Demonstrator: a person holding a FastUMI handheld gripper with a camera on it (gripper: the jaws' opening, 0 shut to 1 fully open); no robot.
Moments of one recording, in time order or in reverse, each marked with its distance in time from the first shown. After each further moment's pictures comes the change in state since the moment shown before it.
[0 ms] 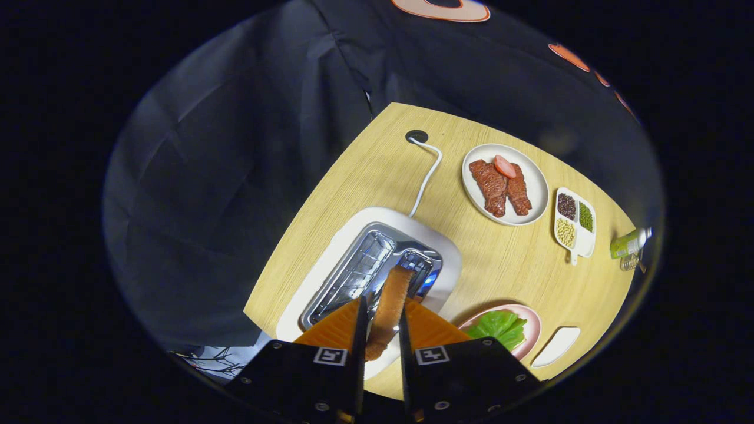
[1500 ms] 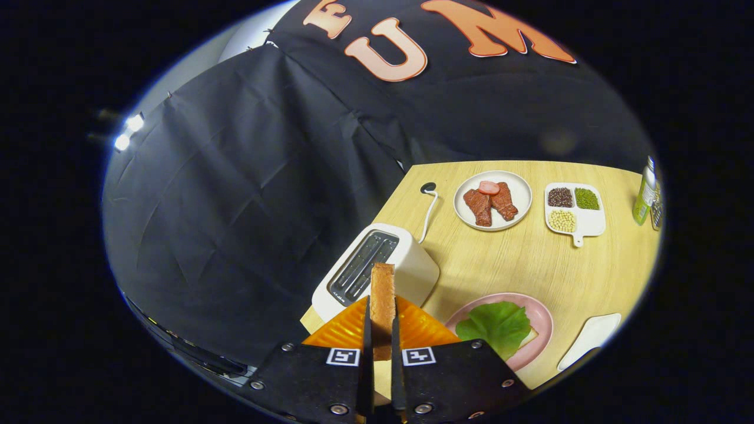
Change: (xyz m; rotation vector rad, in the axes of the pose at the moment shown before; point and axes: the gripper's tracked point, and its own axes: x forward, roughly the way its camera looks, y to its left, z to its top) arm -0.099 -0.072 -0.063 0.146 -0.418 0.405
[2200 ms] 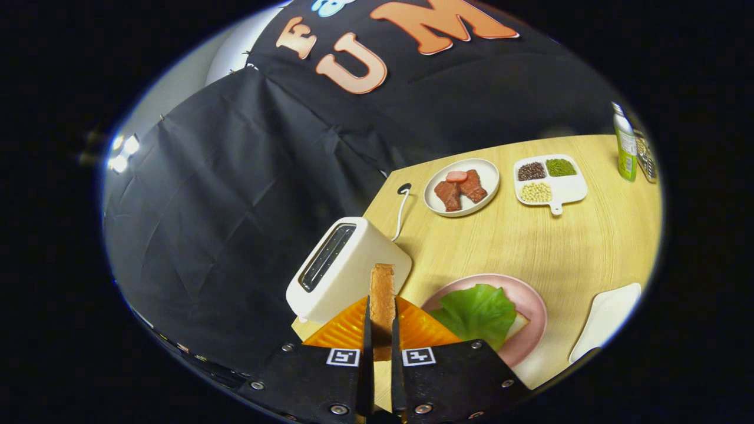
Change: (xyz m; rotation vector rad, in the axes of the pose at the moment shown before) arm -0.003 -0.068 -0.045 0.135 -0.091 0.005
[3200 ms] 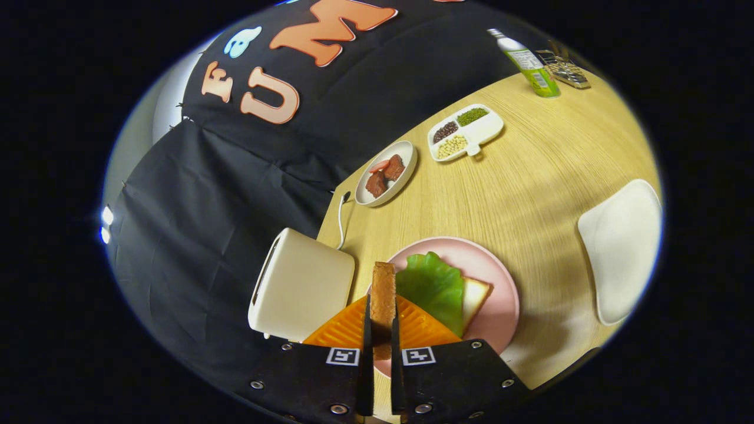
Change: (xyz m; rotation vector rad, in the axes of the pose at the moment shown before) arm 0.006 -0.087 -0.053 0.310 -0.097 -0.107
